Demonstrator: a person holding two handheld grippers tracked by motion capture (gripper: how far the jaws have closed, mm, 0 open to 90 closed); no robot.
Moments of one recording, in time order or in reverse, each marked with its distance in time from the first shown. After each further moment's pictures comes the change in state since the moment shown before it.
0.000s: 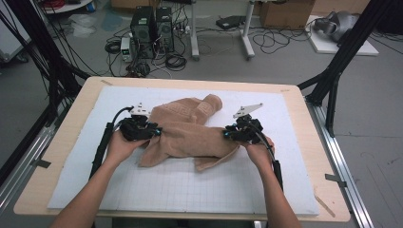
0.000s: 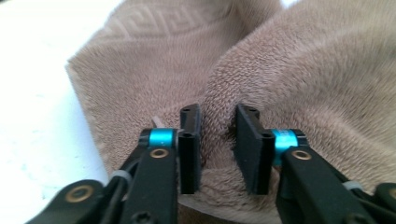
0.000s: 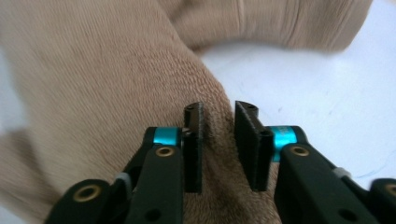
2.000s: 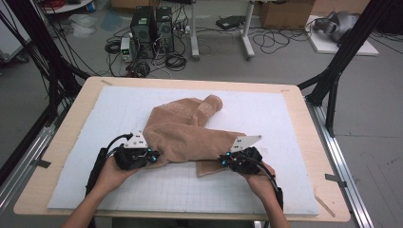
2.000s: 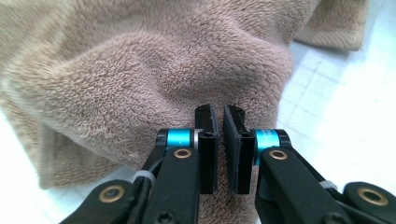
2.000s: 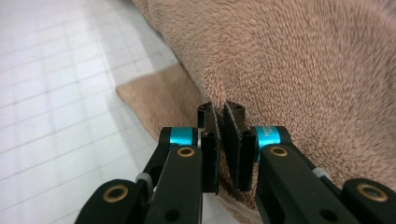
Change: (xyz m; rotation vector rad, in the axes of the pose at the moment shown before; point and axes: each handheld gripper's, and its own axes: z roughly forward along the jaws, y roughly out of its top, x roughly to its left) left arm -0.056 -0.050 -0.025 0.039 -0.105 0.162; right arm 0.074 -0.044 -0.016 -0.005 0.098 -0.152
